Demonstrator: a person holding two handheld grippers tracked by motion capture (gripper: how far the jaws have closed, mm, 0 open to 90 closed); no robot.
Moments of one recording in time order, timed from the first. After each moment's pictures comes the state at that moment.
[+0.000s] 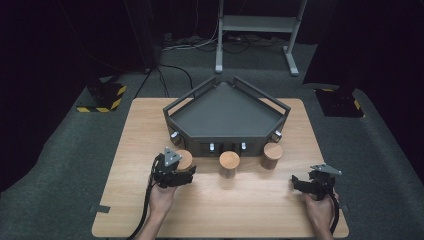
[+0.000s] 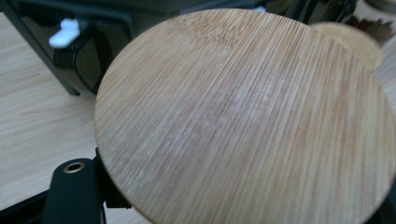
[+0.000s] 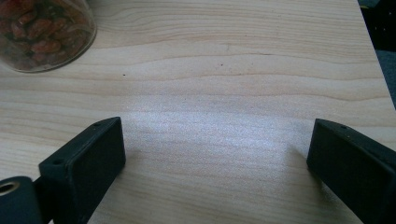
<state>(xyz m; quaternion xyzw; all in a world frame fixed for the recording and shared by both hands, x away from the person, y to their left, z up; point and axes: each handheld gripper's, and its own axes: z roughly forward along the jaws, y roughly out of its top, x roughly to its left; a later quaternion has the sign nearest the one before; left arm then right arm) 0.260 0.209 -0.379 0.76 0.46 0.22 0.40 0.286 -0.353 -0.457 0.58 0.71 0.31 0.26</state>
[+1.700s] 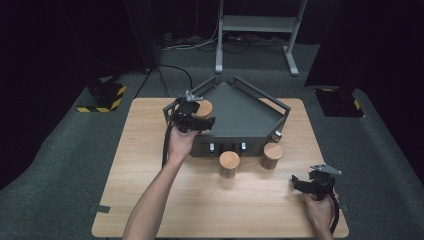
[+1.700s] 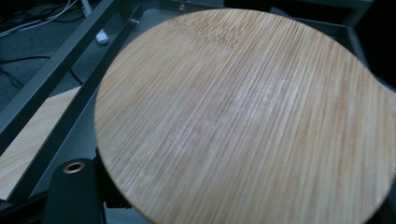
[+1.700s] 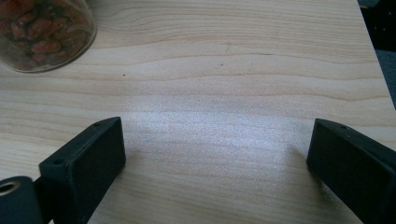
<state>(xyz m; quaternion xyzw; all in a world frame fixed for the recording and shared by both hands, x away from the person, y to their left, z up) 0.381 0.159 -0.276 0.77 0.46 0.21 0.39 0.286 -0.353 -0.457 0.58 0.71 0.31 0.26</state>
